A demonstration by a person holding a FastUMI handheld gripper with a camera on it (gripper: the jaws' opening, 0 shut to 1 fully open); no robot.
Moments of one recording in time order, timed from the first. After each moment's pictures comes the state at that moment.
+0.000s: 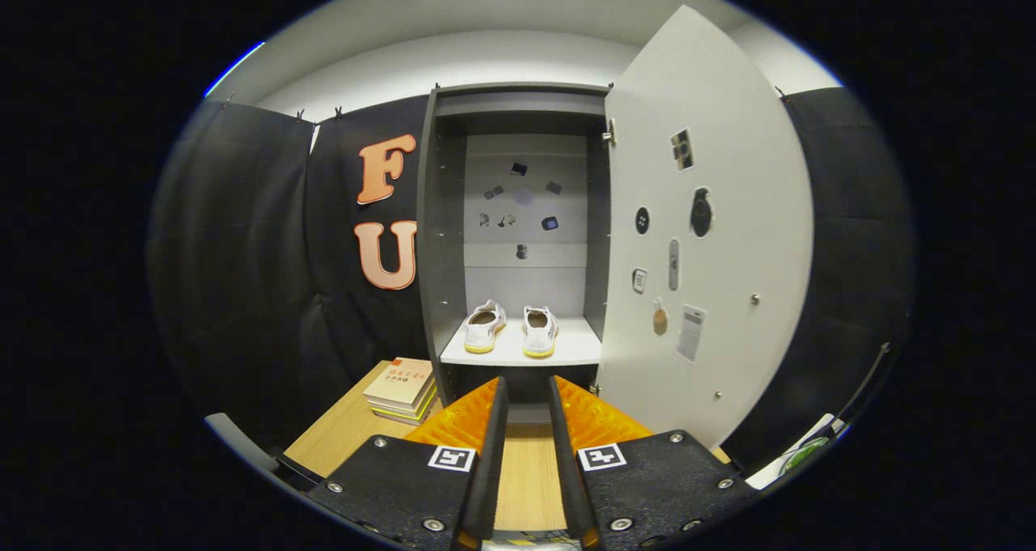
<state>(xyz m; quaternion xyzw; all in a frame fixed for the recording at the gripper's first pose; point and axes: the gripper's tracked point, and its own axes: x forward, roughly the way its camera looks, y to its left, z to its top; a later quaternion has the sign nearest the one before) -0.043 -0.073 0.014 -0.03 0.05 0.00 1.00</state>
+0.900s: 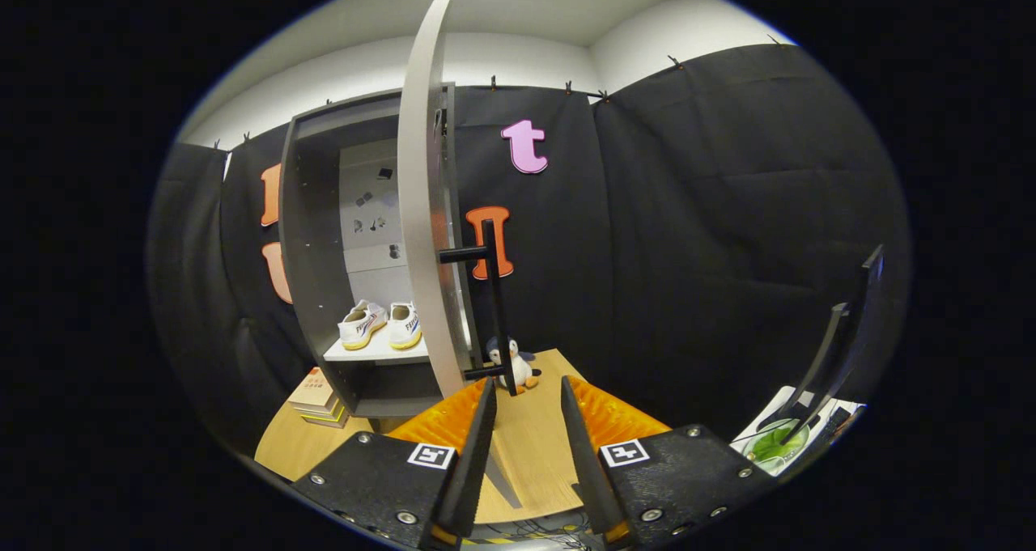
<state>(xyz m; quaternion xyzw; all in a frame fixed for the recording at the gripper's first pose) -0.045 -0.265 -0.016 0.03 0.06 -0.10 0.99</state>
